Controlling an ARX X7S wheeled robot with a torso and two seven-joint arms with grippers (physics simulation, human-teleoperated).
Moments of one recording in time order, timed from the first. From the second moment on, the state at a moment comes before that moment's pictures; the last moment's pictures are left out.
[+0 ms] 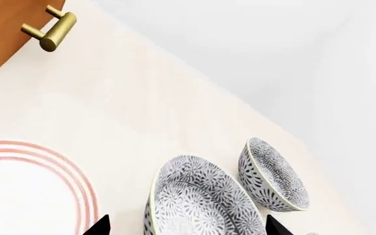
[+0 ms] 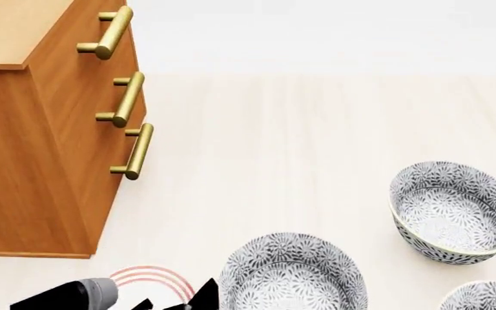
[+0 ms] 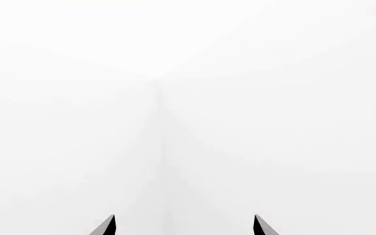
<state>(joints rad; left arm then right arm) -0.11 -0.02 0.29 0.61 -0.96 -0.66 -0.67 -0.67 0.13 0.46 -0.90 0.15 -0.26 0.58</state>
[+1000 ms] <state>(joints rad) -0.37 -0.02 0.53 0.42 -1.13 -0.58 -1.04 -0.69 0.14 0.45 -0.91 0.15 -0.29 0.58</state>
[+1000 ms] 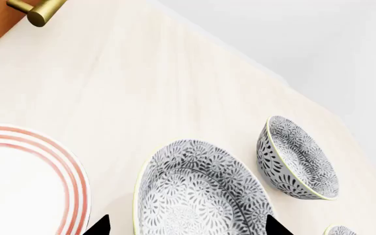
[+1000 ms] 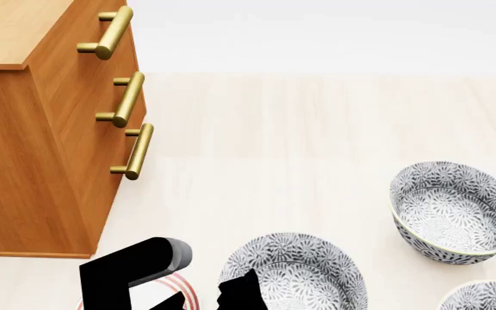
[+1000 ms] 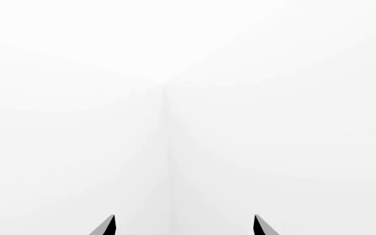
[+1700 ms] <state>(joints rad) -0.43 -0.05 0.61 0.22 -1.17 -0.45 -0.97 -0.75 0.11 0.49 -0.93 0.18 -0.37 0.56</state>
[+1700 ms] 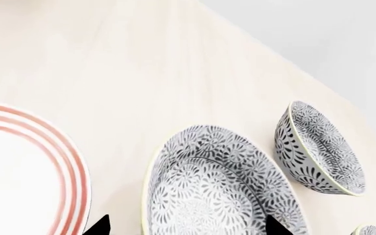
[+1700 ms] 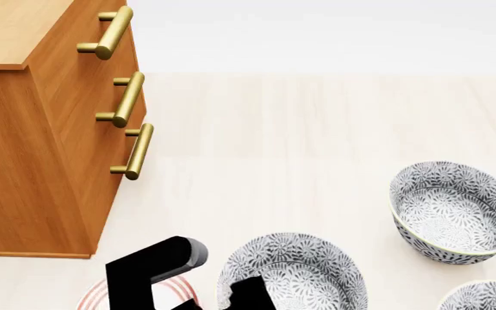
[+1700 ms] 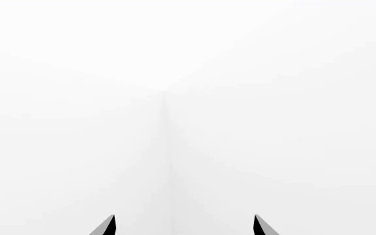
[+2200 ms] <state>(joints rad) -0.41 -0.07 0.67 0.15 -1.11 -0.34 -0.84 -0.76 0.07 0.53 -0.95 0.20 -0.39 0.51</state>
